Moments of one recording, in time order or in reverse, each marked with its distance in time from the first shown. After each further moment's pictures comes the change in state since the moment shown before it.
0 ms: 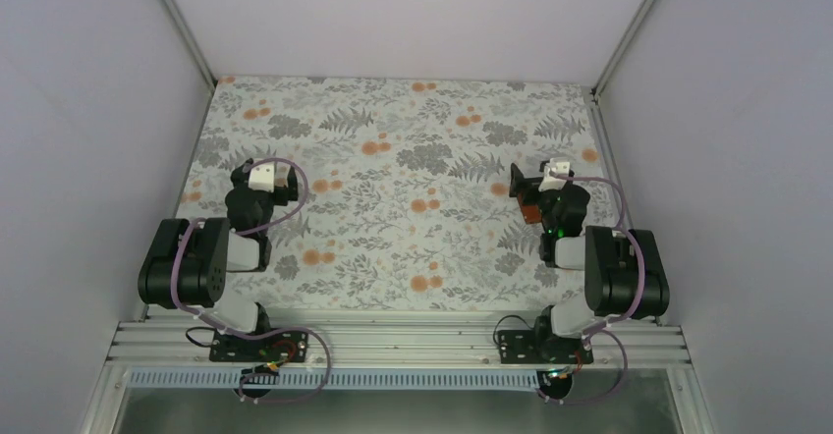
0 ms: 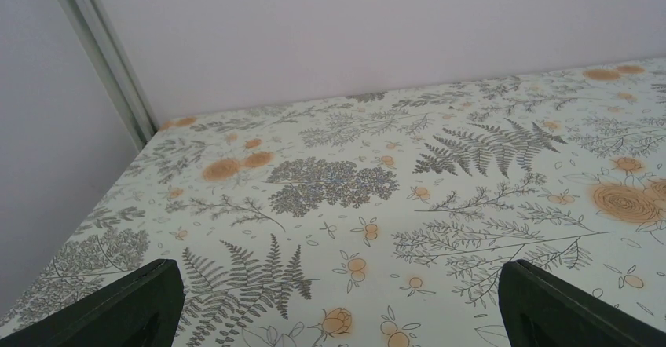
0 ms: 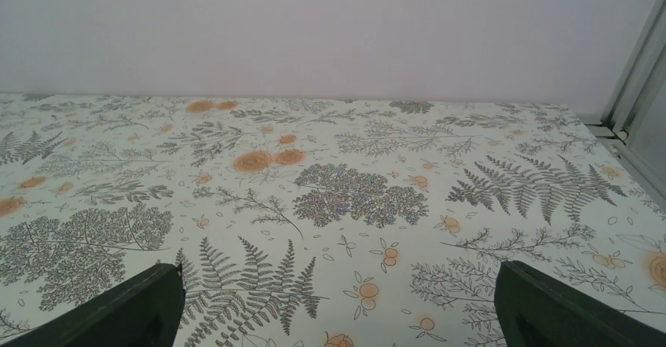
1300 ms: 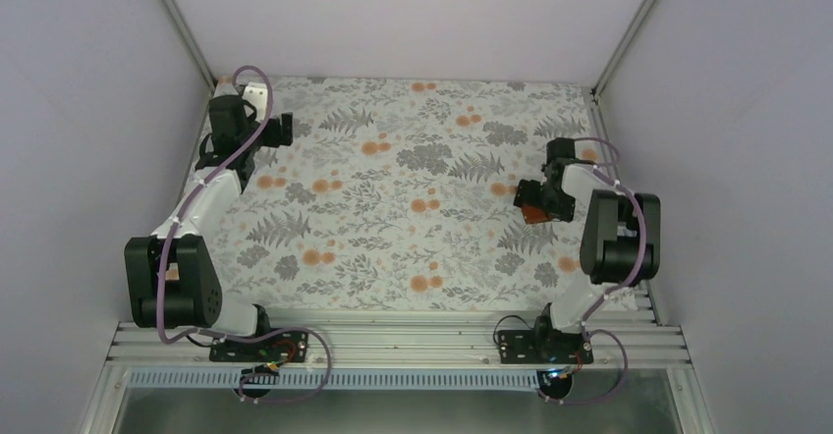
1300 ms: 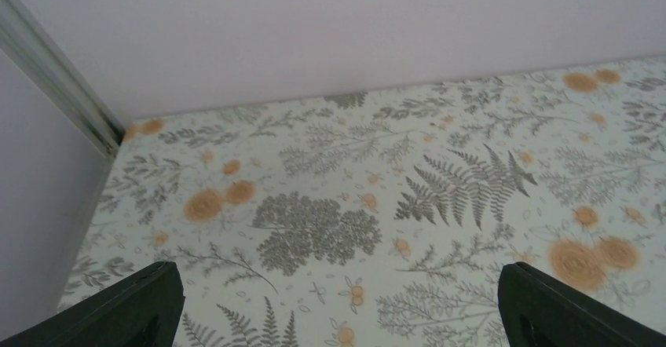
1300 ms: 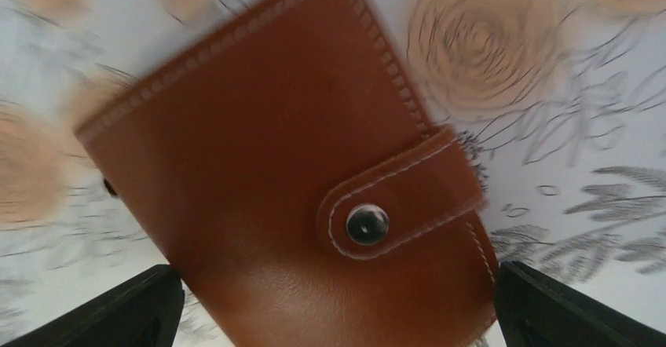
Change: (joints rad) left arm 0.003 -0.116 0.753 -1.169 0.035 -0.008; right arm 0.000 0.150 0.699 -1.685 0.231 0.235
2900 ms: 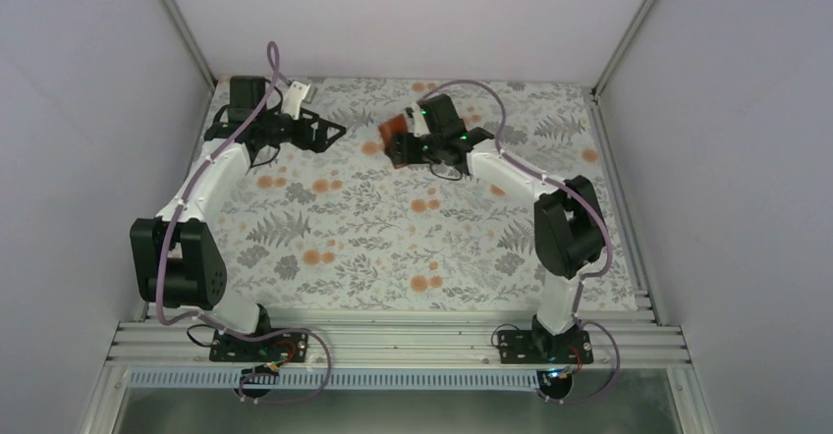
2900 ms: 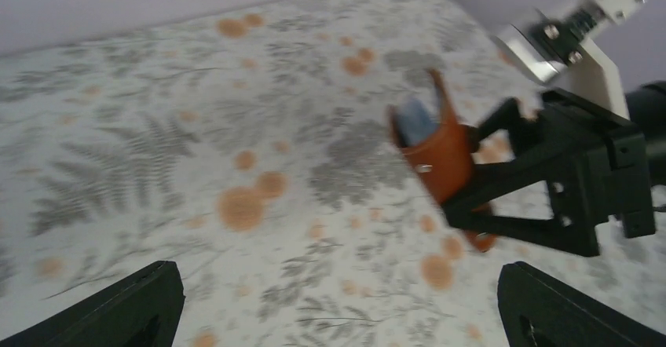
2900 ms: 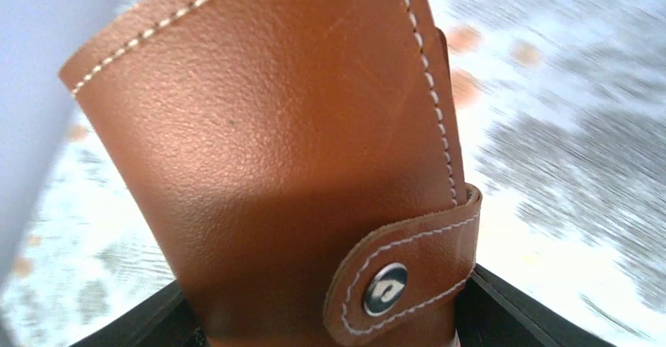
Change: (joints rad) left arm -0.083 0.110 0.272 -0.434 0.593 0.027; right arm 0.632 0.207 0.438 0.226 -0.241 0.176
